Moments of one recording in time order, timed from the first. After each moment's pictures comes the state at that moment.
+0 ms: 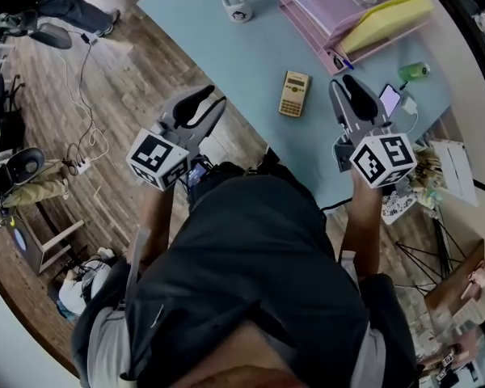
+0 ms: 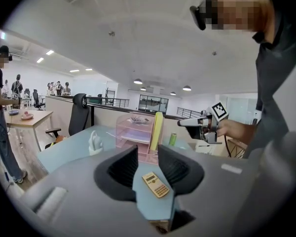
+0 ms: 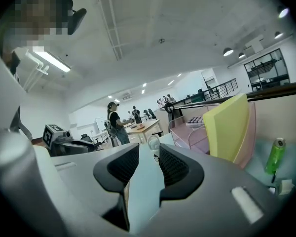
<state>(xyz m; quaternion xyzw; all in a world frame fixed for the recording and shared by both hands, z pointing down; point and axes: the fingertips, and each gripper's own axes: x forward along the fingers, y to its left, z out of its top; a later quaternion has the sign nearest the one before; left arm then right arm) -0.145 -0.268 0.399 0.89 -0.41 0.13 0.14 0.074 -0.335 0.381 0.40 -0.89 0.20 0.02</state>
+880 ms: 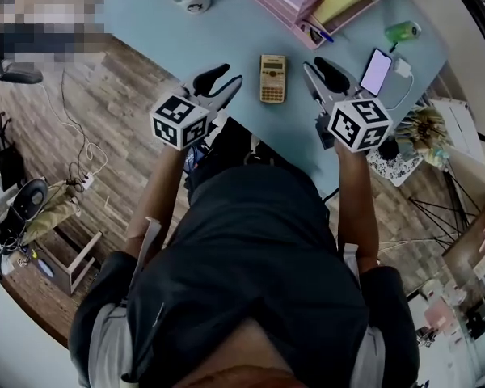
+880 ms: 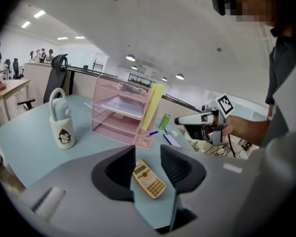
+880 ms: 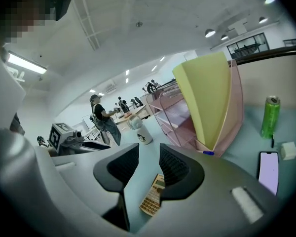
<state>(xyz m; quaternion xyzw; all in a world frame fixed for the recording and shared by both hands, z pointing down) -0.069 -0.344 0.531 0.90 -0.29 0.19 0.25 0.091 -0.366 0.501 0.44 -0.84 0.31 0.07</state>
